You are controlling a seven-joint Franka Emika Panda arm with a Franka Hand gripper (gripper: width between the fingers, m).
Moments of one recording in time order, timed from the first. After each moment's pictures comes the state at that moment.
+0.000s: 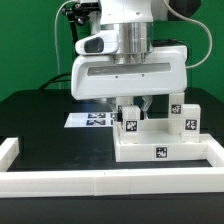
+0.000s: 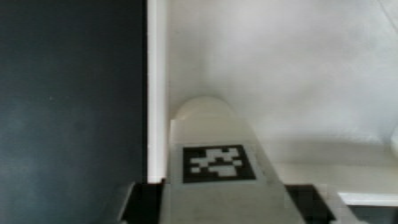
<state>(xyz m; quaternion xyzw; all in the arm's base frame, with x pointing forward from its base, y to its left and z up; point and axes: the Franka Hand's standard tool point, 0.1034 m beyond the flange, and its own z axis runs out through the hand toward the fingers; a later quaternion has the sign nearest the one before) 0.524 0.011 0.066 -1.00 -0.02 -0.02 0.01</state>
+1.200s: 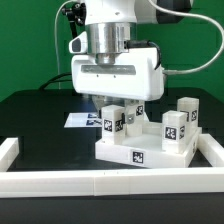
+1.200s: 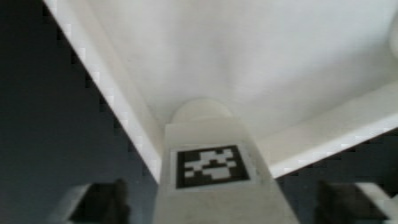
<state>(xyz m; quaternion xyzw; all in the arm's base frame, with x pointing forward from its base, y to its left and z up) 0.521 -0.015 0.065 -0.91 0.42 -0.04 0.03</state>
